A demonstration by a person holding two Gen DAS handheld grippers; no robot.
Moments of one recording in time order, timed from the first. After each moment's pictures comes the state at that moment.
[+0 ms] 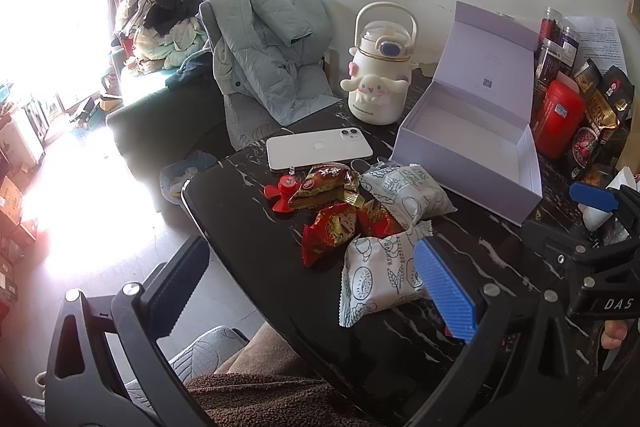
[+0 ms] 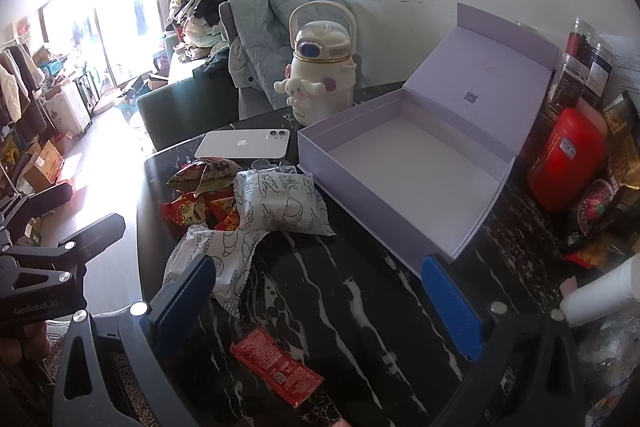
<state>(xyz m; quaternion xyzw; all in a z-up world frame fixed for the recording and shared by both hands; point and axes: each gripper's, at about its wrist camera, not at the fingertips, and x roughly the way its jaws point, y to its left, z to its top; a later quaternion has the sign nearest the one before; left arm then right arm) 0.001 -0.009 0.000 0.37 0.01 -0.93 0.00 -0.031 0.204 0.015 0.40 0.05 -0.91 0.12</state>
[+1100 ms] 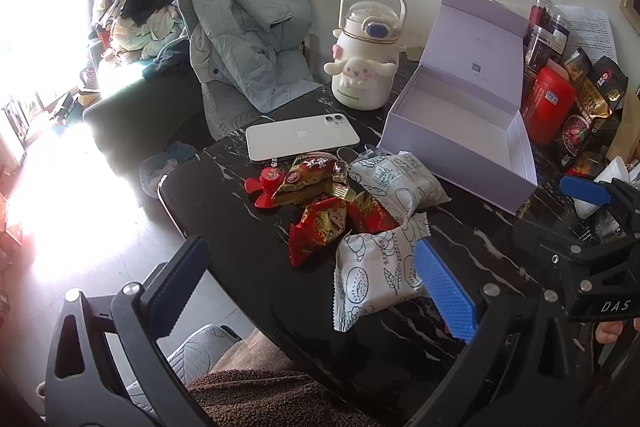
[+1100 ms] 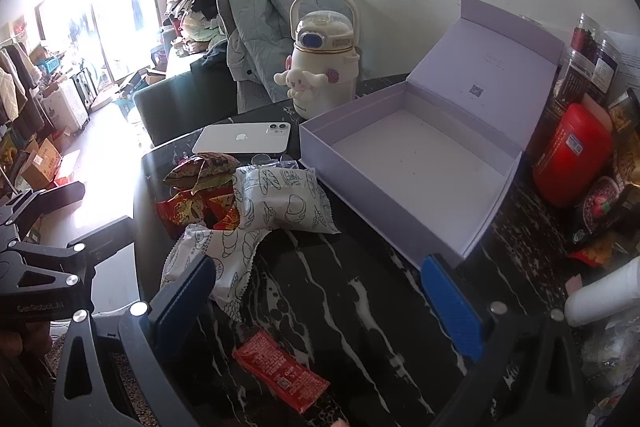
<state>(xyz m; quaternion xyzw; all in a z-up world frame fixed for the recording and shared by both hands) -0.019 -0.013 -0.012 0.40 0.01 -0.92 -0.04 -0.038 0.196 0.008 0.41 0.05 -0.90 0.11</state>
